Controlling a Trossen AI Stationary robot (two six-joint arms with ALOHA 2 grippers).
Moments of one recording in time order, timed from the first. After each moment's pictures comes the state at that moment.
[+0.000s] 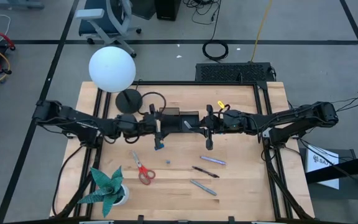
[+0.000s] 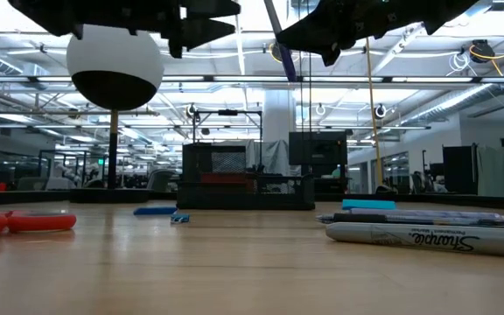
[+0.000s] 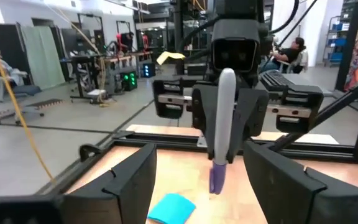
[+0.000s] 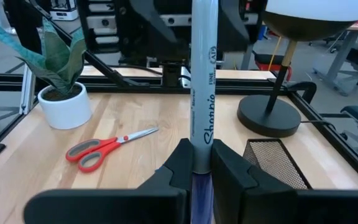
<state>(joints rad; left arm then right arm) -0.08 1.33 0.65 0.74 -0.25 0.02 0.03 1.29 0.74 0.31 0.07 -0.01</state>
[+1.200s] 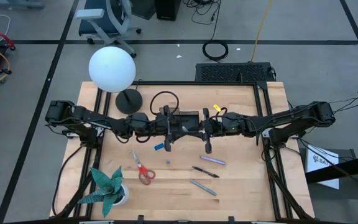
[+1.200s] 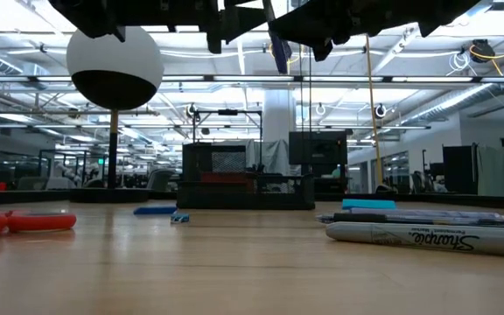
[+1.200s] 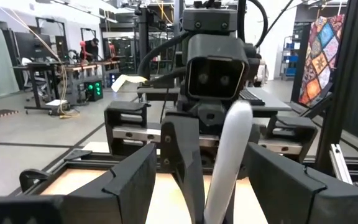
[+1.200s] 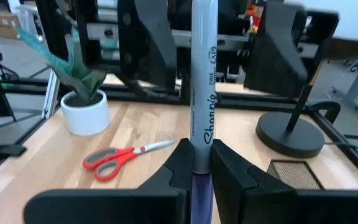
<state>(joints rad) -0.05 1.52 0.80 0.82 -0.08 -0.01 0.05 1.34 0.74 0.41 0.02 -0.04</state>
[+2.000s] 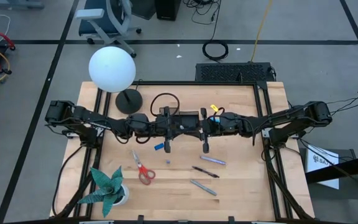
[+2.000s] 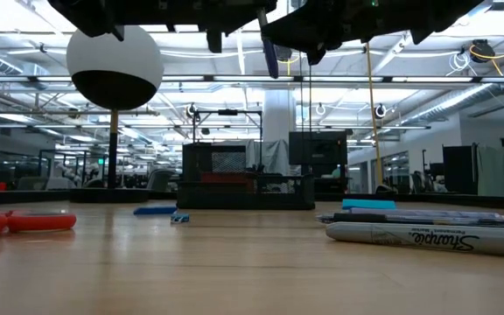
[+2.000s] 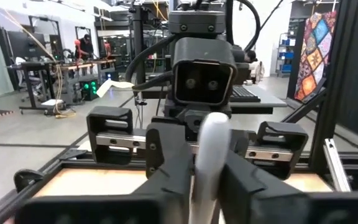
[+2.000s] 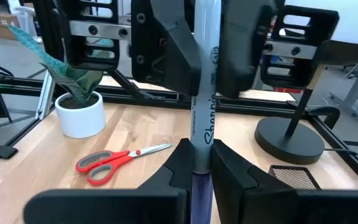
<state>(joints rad) -0.05 1.52 0.80 0.81 -0.07 0.01 0.05 1.38 0.74 0.48 0.01 -0.06</state>
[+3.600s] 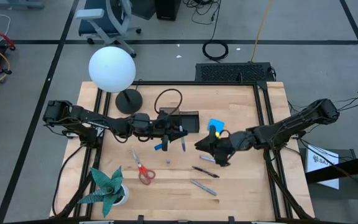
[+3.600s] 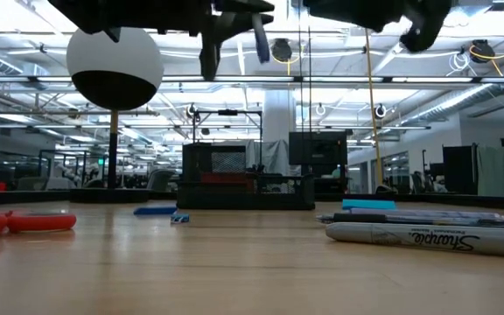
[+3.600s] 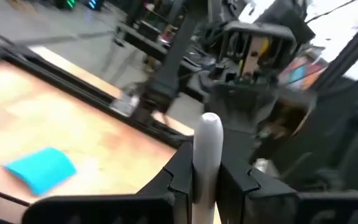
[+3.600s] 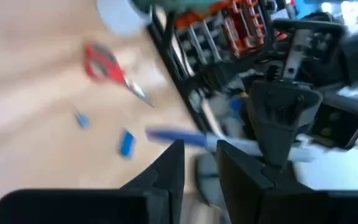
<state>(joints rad) -0.05 1.49 0.80 0.67 0.02 -0.58 0.33 1.25 0.74 0.19 0.32 -1.06</state>
